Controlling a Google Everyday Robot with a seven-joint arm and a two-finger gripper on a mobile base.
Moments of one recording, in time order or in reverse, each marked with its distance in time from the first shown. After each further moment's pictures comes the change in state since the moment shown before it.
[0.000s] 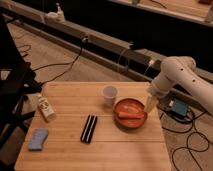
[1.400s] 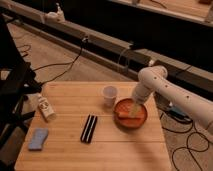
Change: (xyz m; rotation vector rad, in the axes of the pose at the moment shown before) arm -0.053 0.015 0.108 -0.094 0.019 -0.088
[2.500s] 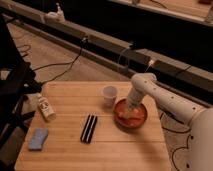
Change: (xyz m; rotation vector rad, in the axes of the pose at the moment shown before) arm -0.004 -0.002 0.052 -0.107 0.003 0.013
